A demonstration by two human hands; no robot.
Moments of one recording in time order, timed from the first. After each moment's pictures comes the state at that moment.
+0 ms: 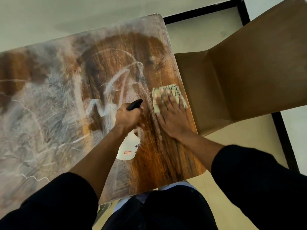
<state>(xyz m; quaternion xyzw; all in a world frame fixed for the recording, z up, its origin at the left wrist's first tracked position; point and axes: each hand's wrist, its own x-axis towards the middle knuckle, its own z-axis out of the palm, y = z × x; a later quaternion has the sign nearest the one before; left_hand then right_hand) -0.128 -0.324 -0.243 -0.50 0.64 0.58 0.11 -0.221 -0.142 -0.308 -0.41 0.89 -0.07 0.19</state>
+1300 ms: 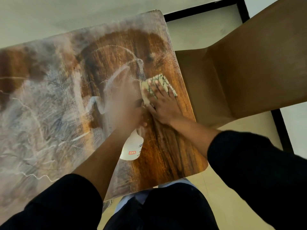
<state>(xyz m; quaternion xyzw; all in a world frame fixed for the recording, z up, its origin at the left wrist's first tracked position) -0.122 -0.312 -0.236 -0.51 0.63 0.58 0.10 -0.238 -0.189 -0.309 -0.46 0.87 -0.08 0.19</state>
